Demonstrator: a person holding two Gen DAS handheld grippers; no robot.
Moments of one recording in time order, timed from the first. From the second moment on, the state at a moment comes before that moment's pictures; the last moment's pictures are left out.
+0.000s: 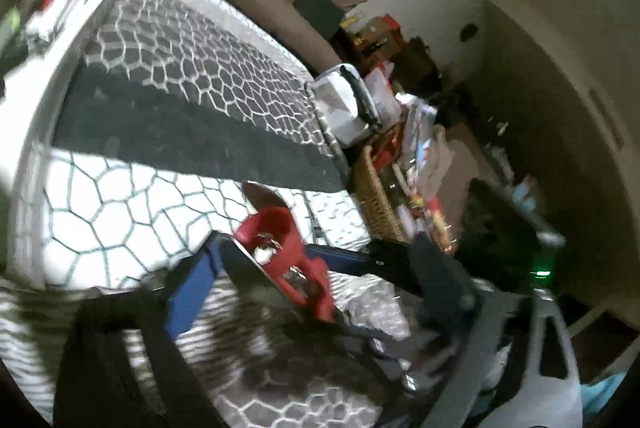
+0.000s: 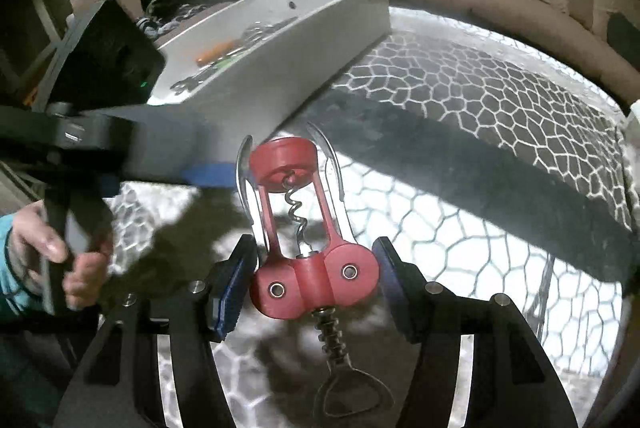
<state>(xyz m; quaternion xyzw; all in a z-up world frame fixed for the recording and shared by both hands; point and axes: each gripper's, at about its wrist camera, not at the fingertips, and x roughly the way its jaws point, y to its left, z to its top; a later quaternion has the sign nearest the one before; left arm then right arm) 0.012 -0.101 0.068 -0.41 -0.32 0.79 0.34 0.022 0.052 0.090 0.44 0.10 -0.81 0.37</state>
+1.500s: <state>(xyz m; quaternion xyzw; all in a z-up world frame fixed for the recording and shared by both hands) -0.038 -0.258 0.212 -0.40 -0.38 0.77 0.32 -0.034 -0.094 0.209 0.34 -0.05 -0.84 0.42</state>
